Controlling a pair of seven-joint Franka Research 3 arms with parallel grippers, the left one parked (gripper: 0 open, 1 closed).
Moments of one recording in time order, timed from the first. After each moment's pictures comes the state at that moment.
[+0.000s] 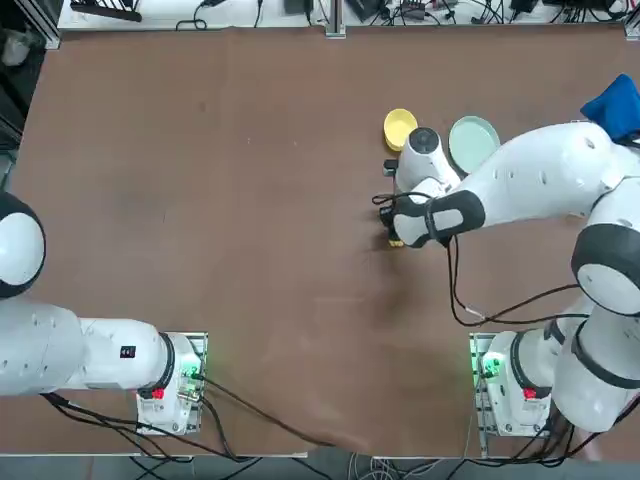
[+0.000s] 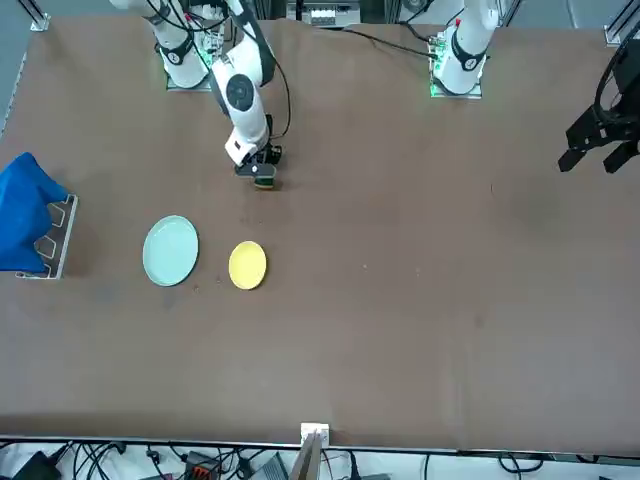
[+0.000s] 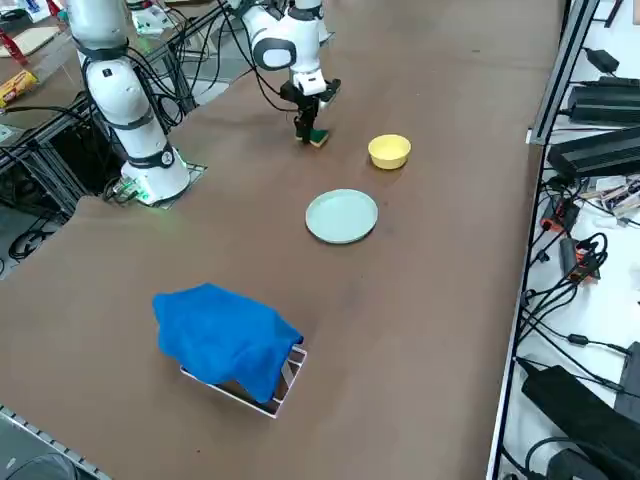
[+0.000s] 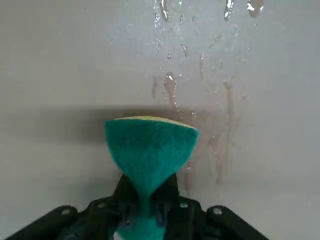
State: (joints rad) arm 0.95 0.27 -0.18 -2.44 0.21 2.63 0.56
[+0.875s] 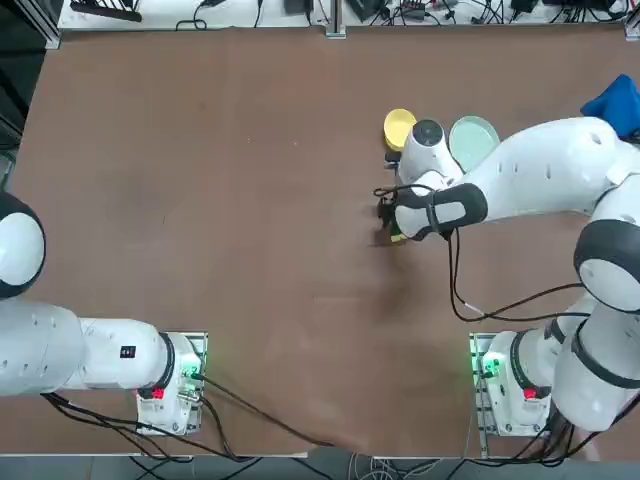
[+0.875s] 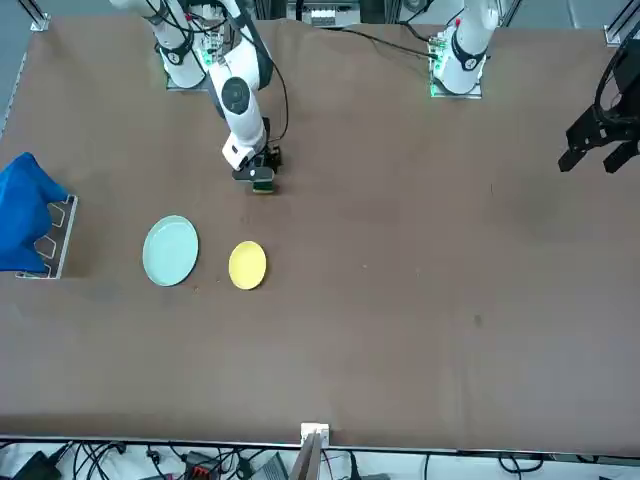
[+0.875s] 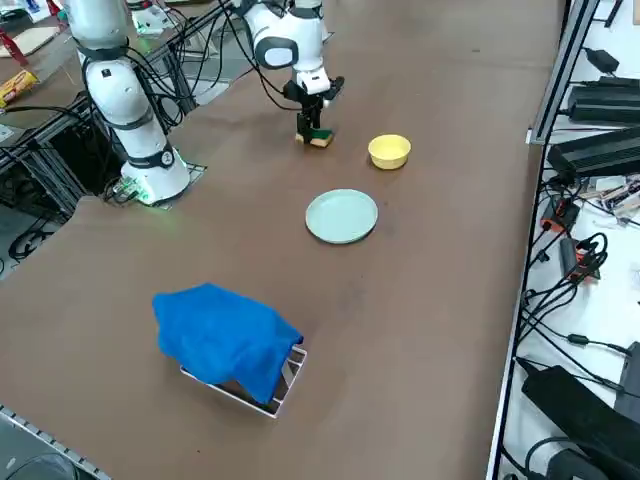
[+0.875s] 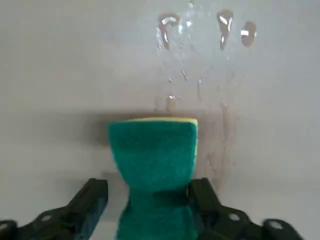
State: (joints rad) arm 0.93 0.25 -0.18 -2.42 0.21 2.63 0.53
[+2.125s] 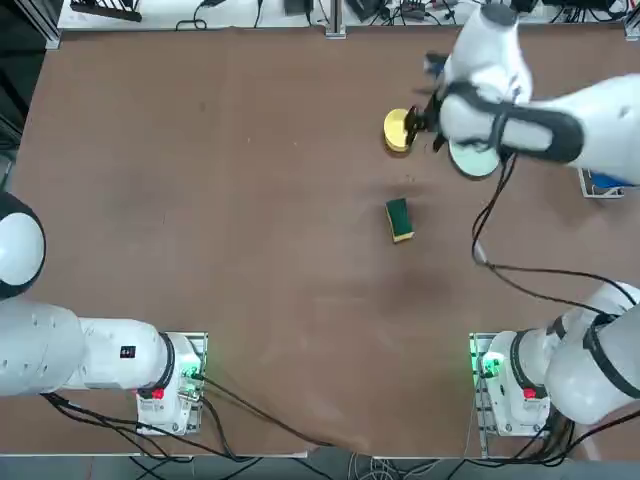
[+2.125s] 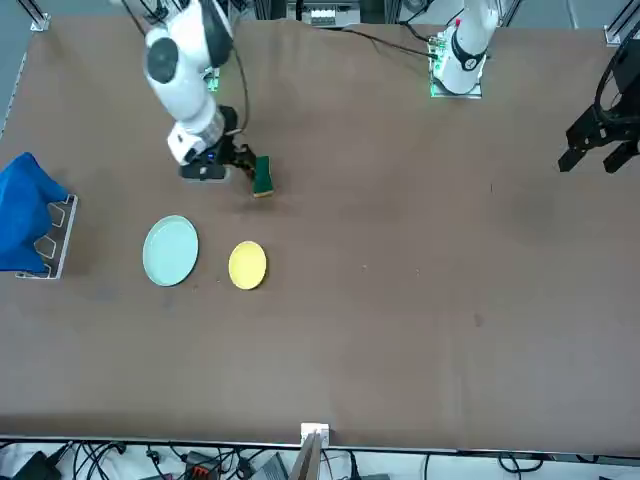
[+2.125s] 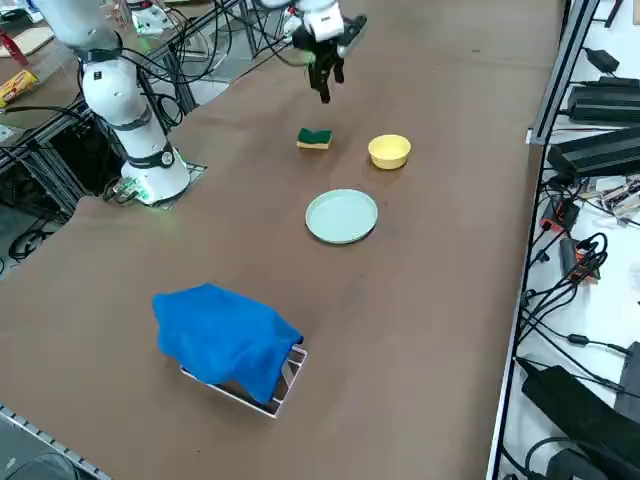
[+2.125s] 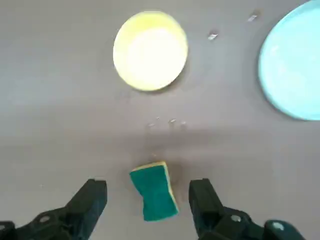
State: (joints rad) arm 0.69 -0.05 -0.22 -2.19 0.10 2.19 0.52
